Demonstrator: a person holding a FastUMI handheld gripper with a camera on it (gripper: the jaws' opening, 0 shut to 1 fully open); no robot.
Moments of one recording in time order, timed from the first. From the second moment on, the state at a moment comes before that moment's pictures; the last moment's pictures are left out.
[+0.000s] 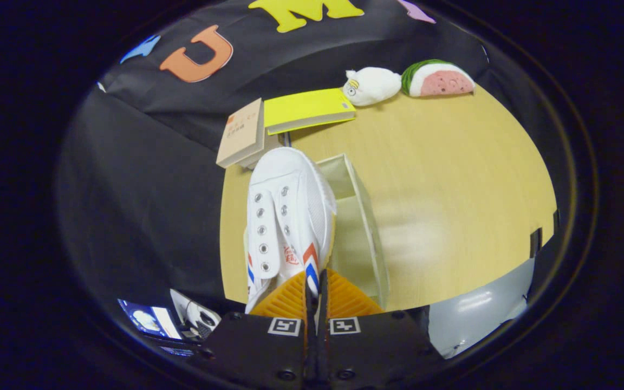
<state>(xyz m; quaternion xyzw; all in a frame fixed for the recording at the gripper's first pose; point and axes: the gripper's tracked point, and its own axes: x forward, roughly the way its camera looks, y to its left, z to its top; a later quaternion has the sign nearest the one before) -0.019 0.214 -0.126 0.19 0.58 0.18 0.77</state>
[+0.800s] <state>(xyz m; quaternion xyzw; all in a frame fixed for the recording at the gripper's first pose) -0.020 0.231 -0.208 0.10 0.61 0.10 0.78</state>
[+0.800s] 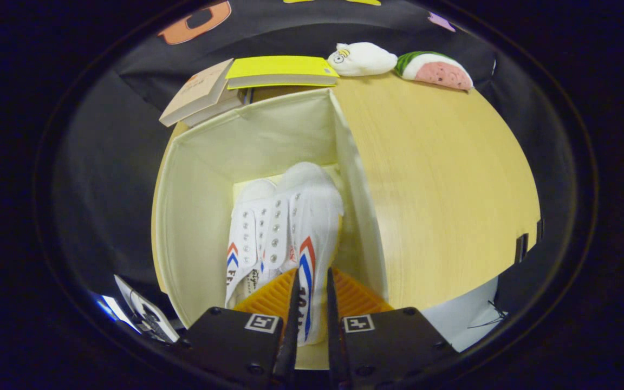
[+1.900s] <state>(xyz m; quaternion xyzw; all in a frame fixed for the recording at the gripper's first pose) -0.027 0.111 -0.027 0.04 0.16 0.06 0.98</state>
